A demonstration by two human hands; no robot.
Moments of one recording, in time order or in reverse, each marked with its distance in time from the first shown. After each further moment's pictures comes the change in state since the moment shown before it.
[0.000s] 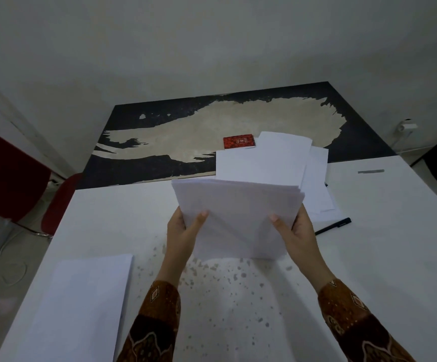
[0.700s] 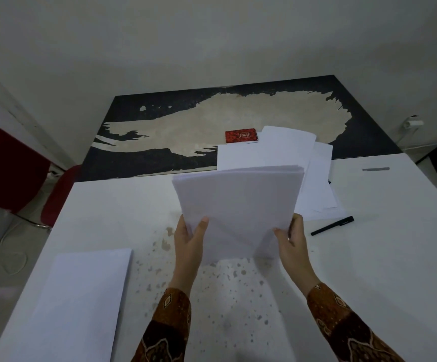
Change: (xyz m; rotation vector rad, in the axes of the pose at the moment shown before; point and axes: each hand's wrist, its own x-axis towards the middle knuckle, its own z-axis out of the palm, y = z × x) left_hand -0.016 -0.028 0.015 -0.130 0.136 -0.017; right_hand -0.007 0.045 0.009 -0.065 0.066 0.074
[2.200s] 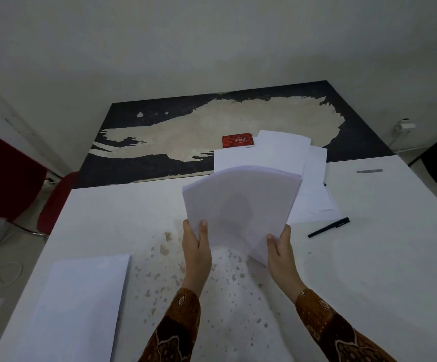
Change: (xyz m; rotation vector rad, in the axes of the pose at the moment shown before) left_hand -0.006 -0.008 0.019 0.150 0.039 0.124; right_hand -0.013 0.006 0.016 -0.061 -0.009 -0.028
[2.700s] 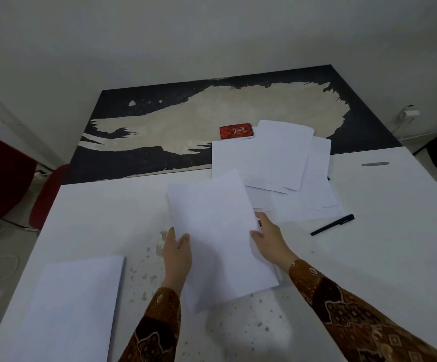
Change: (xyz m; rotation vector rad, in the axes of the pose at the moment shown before) left_hand 0.042 -0.068 -0.033 0.321 0.005 -0.370; right_hand 0.064 0.029 0.010 -0.358 -0.329 0.161
